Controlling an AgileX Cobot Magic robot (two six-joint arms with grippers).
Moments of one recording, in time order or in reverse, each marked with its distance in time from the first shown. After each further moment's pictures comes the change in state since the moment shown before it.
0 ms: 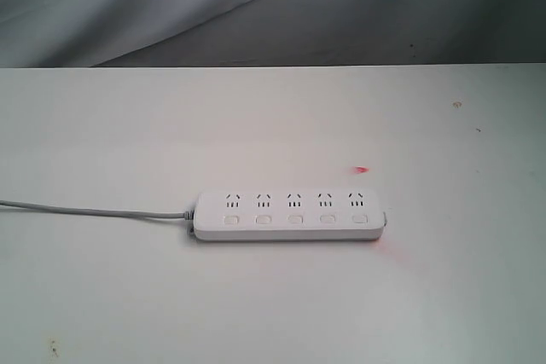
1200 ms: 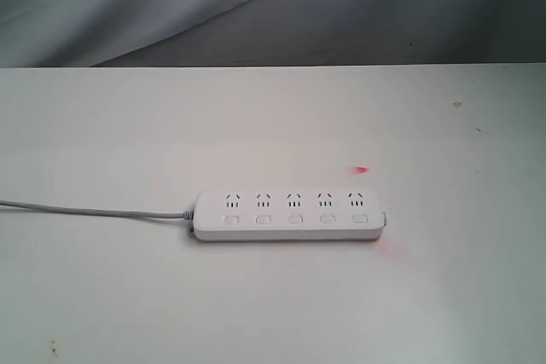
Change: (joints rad) left arm 0.000 0.000 0.000 0.014 0.000 0.000; right arm -0.340 0.000 0.001 0.155 -0.153 -0.237
